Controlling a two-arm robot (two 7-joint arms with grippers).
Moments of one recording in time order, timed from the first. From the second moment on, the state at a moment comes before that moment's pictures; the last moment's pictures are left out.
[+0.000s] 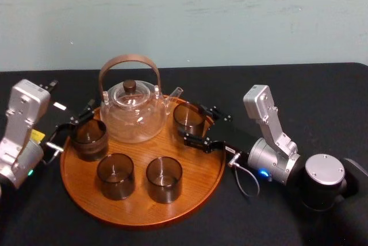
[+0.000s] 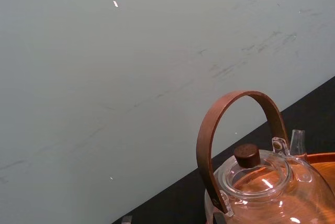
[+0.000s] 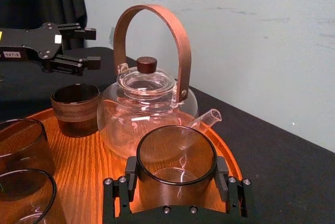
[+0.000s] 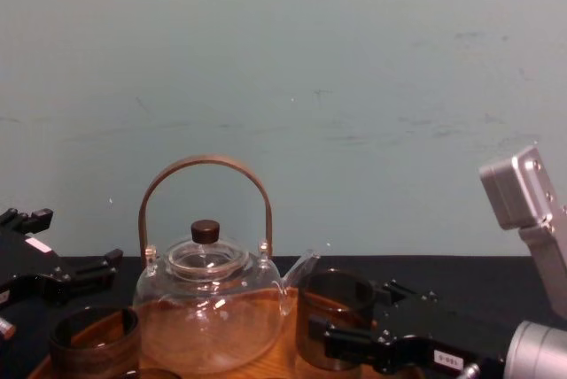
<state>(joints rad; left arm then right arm) -0.20 0.60 0.45 -1.41 -0.25 -0.12 0.03 0.39 0.24 -0.46 -1.03 0.27 -0.21 0.57</state>
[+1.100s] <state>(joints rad) -0.20 0.60 0.45 -1.41 -0.25 -0.12 0.03 0.40 0.23 -0.47 -1.00 0.26 -0.22 0.57</state>
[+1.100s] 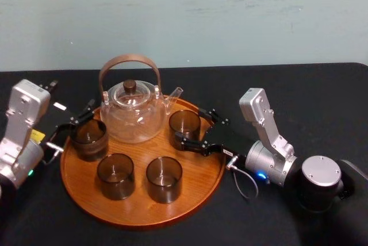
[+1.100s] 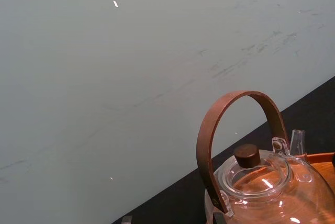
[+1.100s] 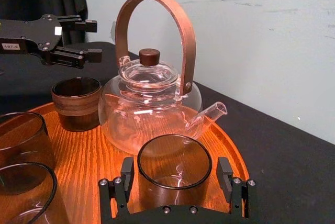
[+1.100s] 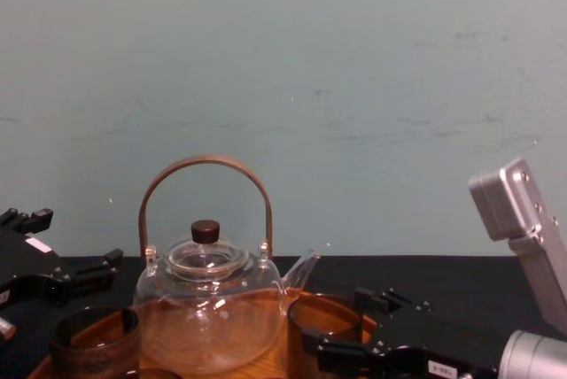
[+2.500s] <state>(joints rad) -0.20 0.60 0.45 -1.41 -0.25 -0.12 0.03 0.19 0.39 -0.27 -1.30 0.35 -0.27 0.46</state>
